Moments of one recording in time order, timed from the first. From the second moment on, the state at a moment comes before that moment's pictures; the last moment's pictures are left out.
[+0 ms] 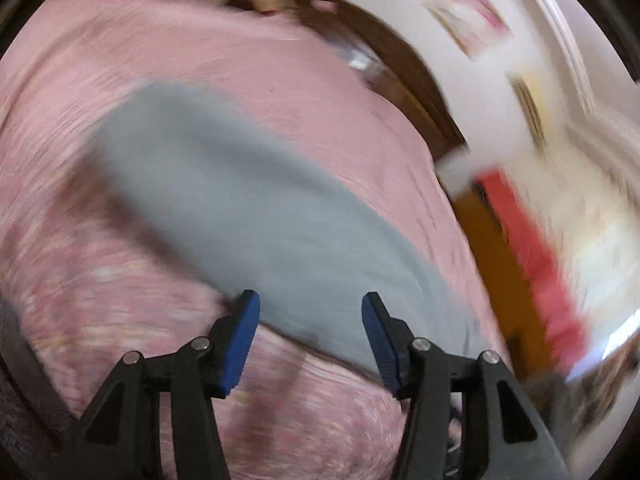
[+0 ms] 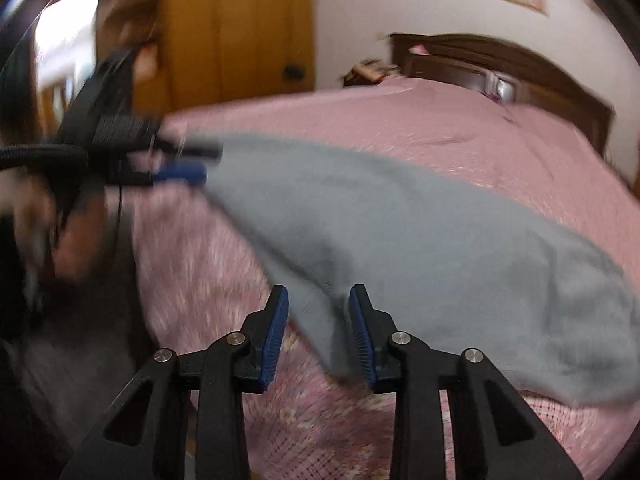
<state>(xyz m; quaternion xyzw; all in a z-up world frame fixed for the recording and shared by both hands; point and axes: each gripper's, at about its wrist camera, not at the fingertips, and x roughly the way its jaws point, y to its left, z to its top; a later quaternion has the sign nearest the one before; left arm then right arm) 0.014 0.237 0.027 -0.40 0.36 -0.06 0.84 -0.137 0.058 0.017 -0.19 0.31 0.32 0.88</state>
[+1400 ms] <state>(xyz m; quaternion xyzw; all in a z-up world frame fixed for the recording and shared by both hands) 0.044 0.337 0.021 -0.46 0.29 0.00 0.84 -0.183 0.040 0.019 -0.18 0.32 0.28 0.89</state>
